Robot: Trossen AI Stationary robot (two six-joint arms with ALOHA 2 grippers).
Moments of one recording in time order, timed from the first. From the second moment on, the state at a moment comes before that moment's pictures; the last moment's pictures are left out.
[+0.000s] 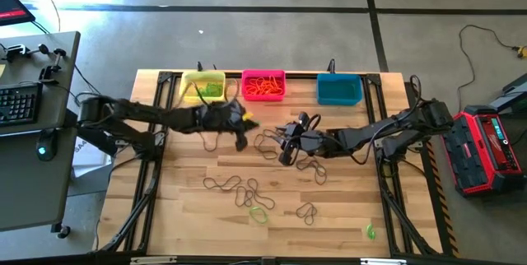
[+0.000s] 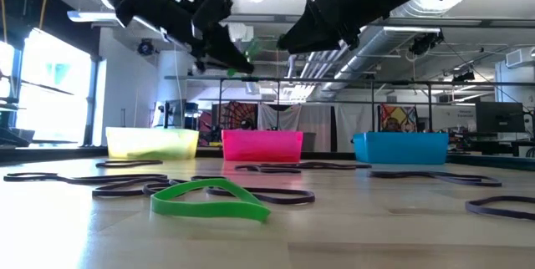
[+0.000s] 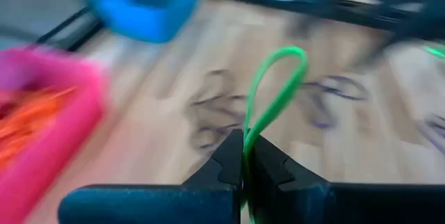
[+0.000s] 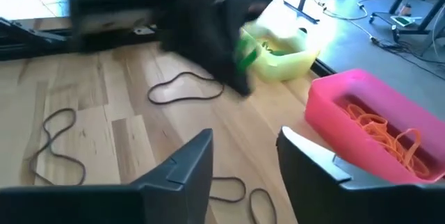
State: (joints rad) left arm 0.14 1.41 0.74 0.19 -0.08 -0.11; right arm 0.16 1.53 0.86 0.24 0.57 0.16
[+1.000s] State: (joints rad) left arm 0.82 1.39 0.74 -0.28 -0.10 -0.05; right arm 0.16 1.53 0.86 0.22 0.59 0.18
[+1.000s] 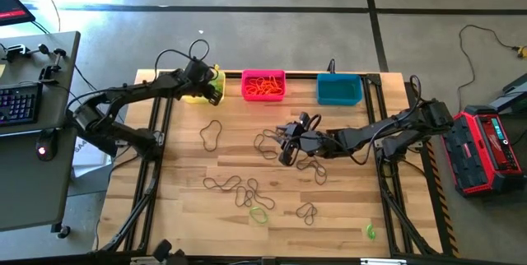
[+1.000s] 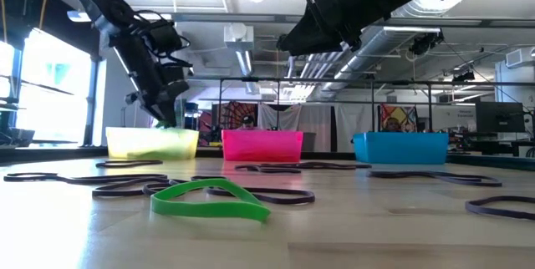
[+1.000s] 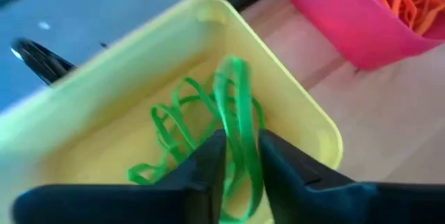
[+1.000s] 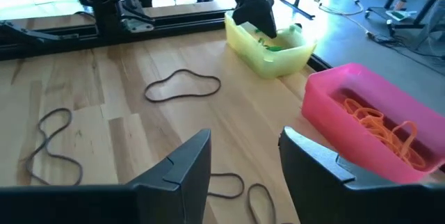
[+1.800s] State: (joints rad) left arm 0.53 1.11 0.51 0.04 -0.11 -0.10; right arm 0.22 1.55 0.86 0.12 0.44 0.31
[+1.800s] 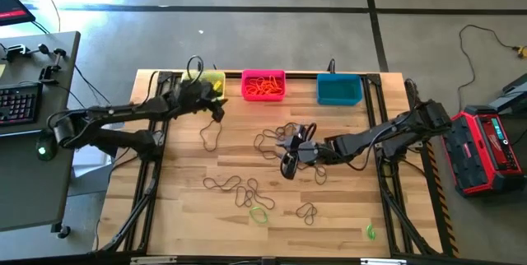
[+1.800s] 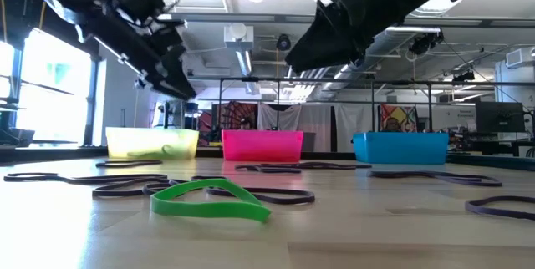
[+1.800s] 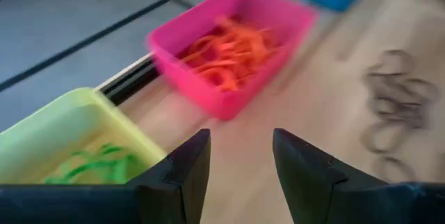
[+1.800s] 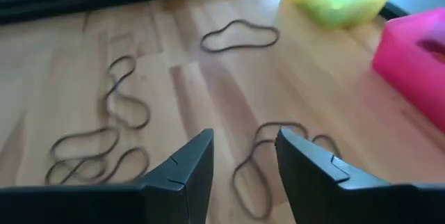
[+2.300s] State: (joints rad) left arm 0.10 0.87 0.36 0.14 -0.11 -0.11; right arm 0.46 1.73 0.95 0.15 0.38 0.42
